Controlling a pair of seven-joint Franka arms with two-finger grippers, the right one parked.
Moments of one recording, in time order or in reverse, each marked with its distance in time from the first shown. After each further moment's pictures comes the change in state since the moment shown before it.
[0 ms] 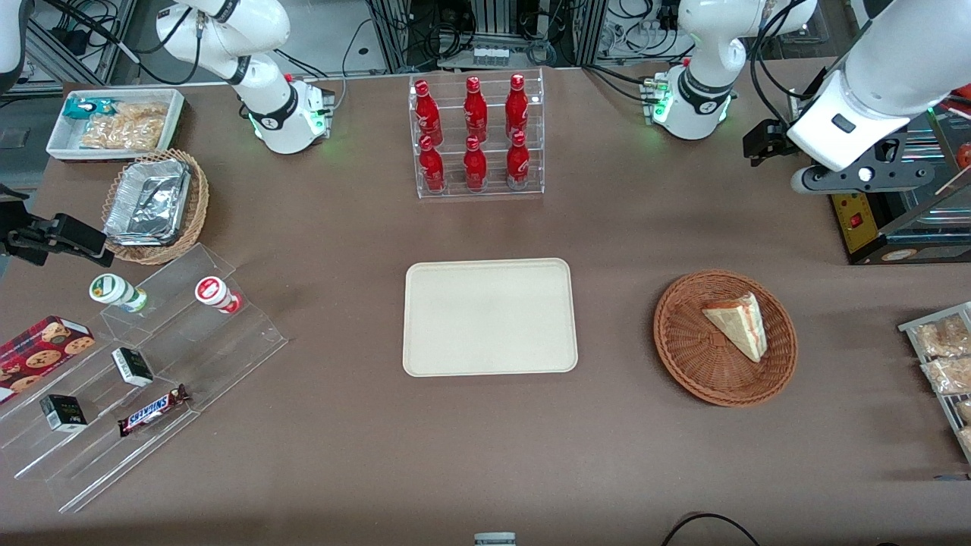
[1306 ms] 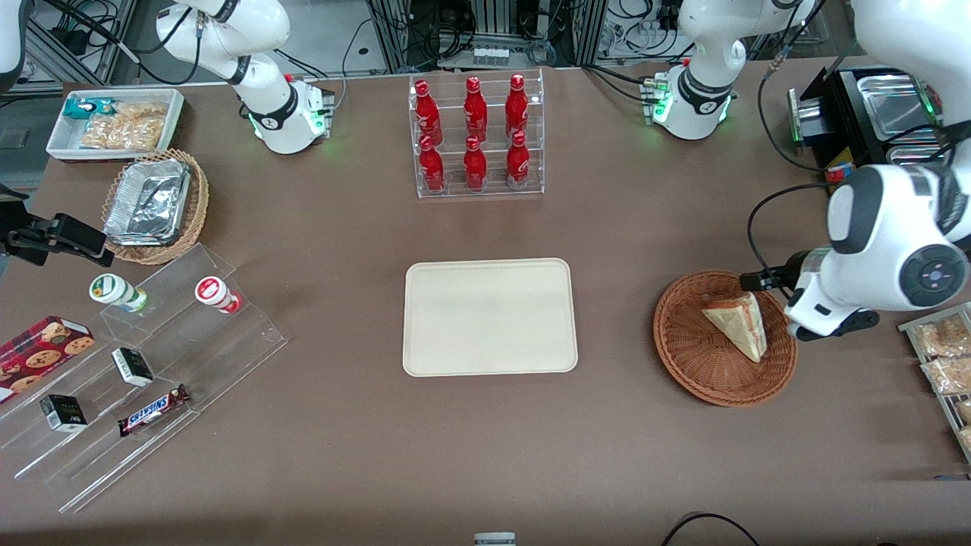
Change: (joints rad) arm 0.136 0.311 0.069 -0.348 0.005 0.553 -0.135
